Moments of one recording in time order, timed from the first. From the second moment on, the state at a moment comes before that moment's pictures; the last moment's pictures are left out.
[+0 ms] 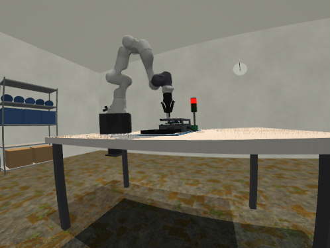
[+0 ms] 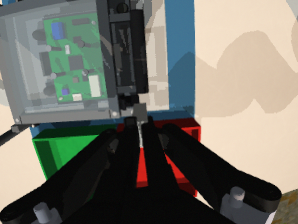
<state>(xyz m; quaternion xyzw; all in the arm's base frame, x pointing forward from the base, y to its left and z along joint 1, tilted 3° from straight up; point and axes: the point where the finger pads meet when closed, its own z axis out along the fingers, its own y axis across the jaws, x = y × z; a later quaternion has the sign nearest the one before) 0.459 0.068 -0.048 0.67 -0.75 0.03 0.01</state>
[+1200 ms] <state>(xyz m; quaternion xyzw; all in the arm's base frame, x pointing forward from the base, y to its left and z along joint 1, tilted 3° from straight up) 0.462 0.070 0.013 0.66 -0.75 0.03 0.00</state>
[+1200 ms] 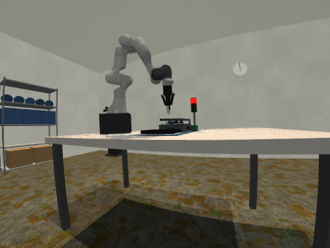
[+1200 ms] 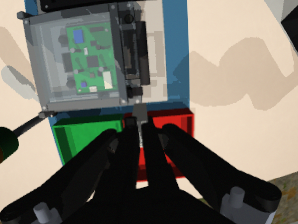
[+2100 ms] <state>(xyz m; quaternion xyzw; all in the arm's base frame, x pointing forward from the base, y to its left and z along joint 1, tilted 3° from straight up) 0.462 0.070 0.013 0.66 -0.75 0.03 0.00</state>
